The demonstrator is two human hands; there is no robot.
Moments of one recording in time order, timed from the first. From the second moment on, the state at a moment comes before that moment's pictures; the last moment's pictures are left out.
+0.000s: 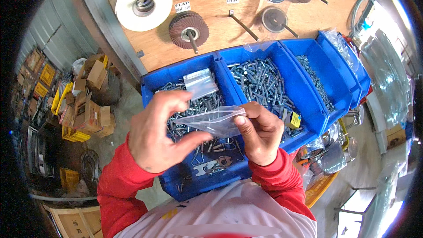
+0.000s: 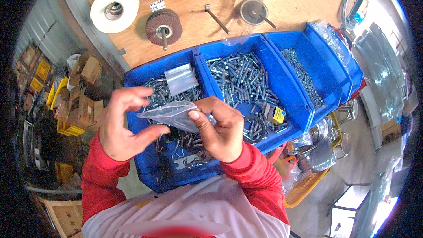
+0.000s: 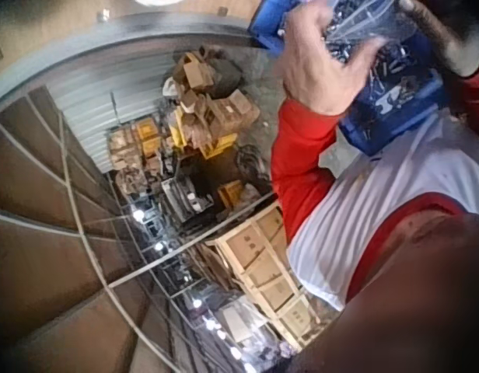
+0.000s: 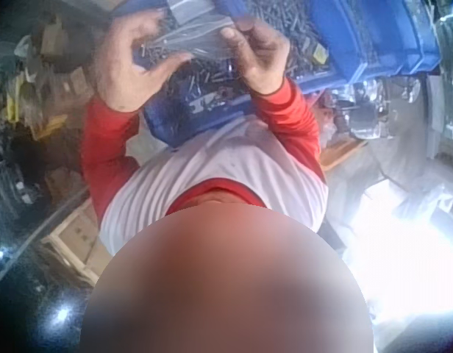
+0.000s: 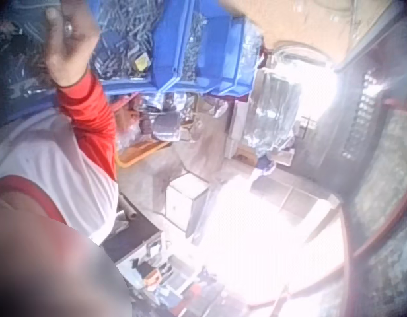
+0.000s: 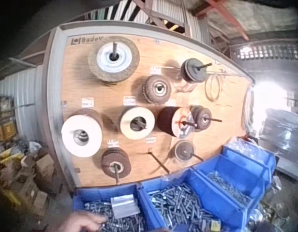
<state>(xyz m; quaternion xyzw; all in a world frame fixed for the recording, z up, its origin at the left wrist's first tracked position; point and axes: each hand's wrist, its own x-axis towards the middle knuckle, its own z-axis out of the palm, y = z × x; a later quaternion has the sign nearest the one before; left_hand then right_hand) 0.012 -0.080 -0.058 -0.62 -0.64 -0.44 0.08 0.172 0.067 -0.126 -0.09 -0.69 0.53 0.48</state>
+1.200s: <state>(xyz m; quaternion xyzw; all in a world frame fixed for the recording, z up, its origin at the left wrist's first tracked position) 0.018 -0.052 -0.061 -0.74 -0.53 -0.40 -0.08 0.199 0.065 -0.124 -0.06 -0.73 0.50 0.46</state>
